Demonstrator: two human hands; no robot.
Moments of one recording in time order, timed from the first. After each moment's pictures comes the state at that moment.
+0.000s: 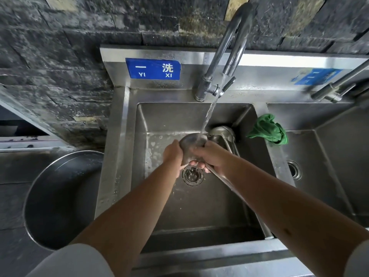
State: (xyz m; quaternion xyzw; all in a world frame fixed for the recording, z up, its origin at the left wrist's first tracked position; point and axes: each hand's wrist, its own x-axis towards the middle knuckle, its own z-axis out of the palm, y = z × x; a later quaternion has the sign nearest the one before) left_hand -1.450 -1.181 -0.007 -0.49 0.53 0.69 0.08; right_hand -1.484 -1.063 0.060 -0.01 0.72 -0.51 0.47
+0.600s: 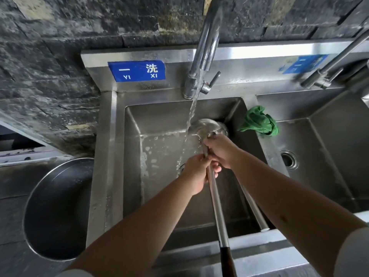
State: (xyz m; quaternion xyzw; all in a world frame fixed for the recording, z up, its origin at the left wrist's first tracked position) left_hand -1.429 -1.089 0.013 -0.32 0.44 0.82 0.17; right_hand -1.516 -1.018 0.031 0.14 0.74 -0.55 0.36
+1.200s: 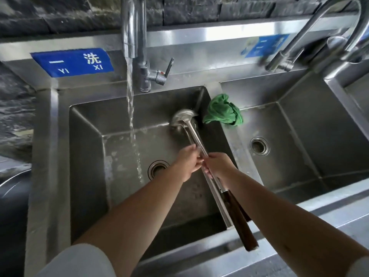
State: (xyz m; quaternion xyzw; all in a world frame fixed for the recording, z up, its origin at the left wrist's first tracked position) left_hand -1.504 -1.007 -0.050 -0.30 0.52 0.76 0.26; right_hand -1.505 -0.892 -0.014 0.22 0.78 -0.48 0.32
